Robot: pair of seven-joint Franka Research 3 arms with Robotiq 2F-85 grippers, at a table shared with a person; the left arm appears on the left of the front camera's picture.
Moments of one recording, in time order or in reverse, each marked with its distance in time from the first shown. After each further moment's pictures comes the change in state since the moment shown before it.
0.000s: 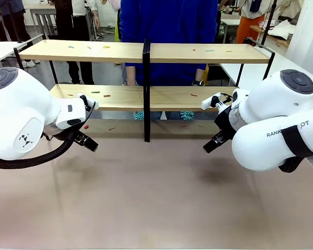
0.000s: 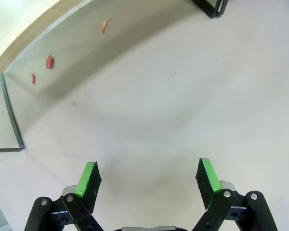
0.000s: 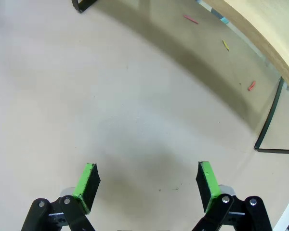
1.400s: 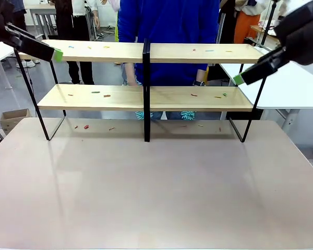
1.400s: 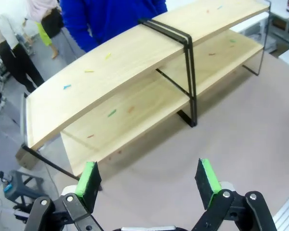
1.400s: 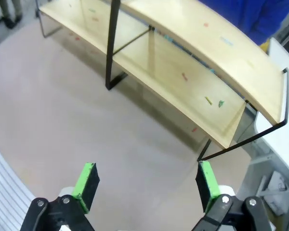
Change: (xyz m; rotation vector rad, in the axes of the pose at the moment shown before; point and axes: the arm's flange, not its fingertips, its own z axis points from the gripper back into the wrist) left arm 0.032 -0.007 0.302 0.106 -0.500 -0.073; right arm 0.037 0.011 0.274 -0.056 -0.310 0.027
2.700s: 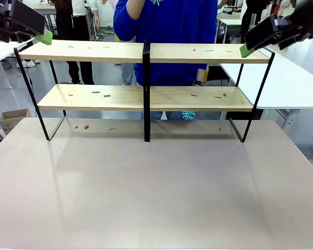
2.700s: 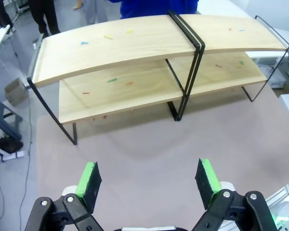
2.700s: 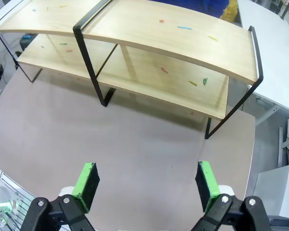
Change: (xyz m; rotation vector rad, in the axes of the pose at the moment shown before) left arm 0.026 -0.036 0.054 0.096 0.100 0.378; right arm 0.030 0.009 0.042 -0.115 0.020 -0.341
